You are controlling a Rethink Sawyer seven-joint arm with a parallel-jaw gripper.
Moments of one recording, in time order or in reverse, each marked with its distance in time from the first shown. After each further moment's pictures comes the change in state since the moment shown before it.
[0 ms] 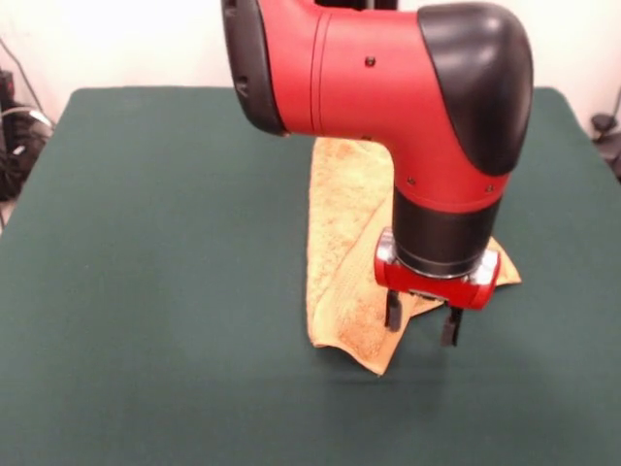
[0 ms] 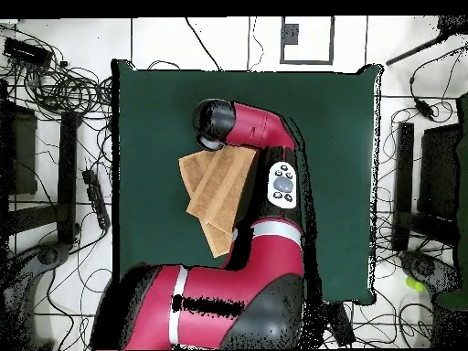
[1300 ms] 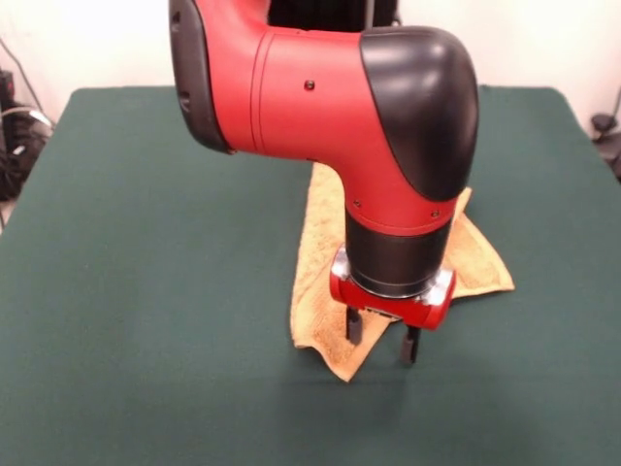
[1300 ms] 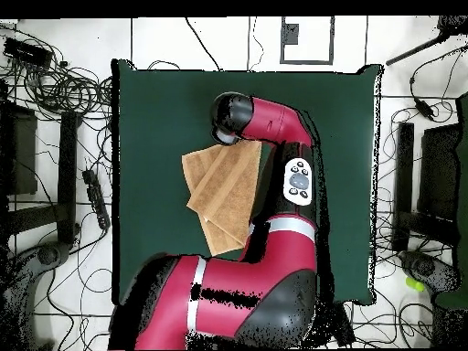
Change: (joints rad) arm -0.045 0.049 -0.014 -0.088 -0.004 0.057 0.004
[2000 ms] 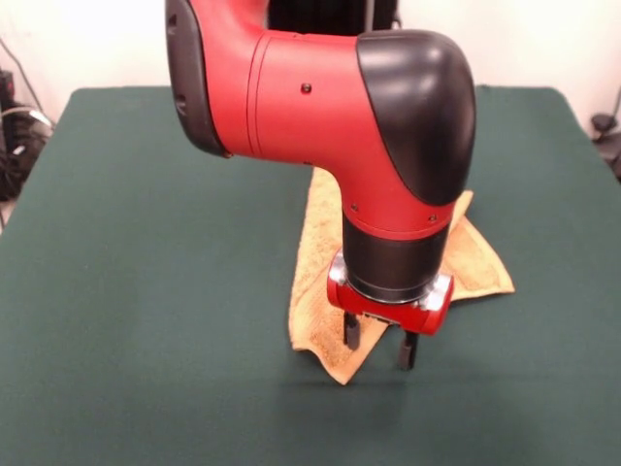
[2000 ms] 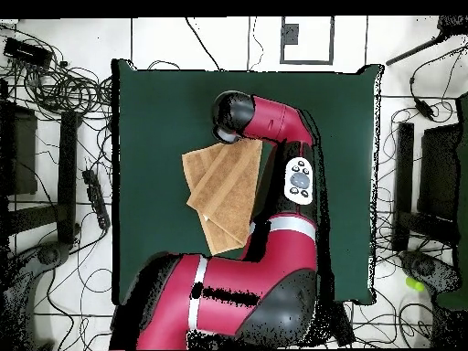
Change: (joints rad) arm -0.002 0.011 -0.001 -0.021 -0.001 -0.001 0.000
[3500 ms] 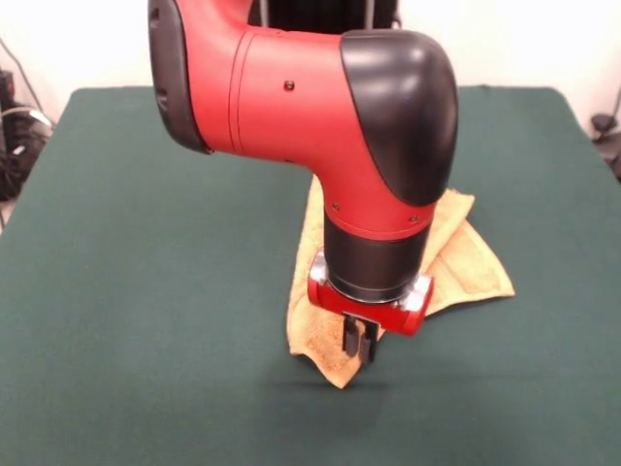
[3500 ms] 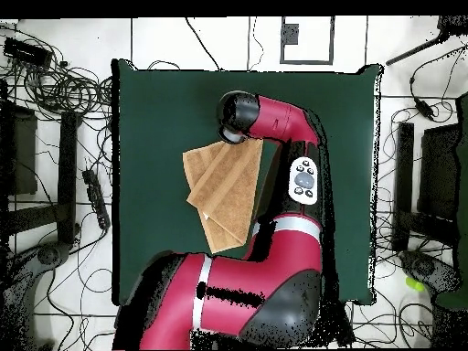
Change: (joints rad) arm -0.014 0.000 -0.008 -0.009 -0.029 0.002 0.000
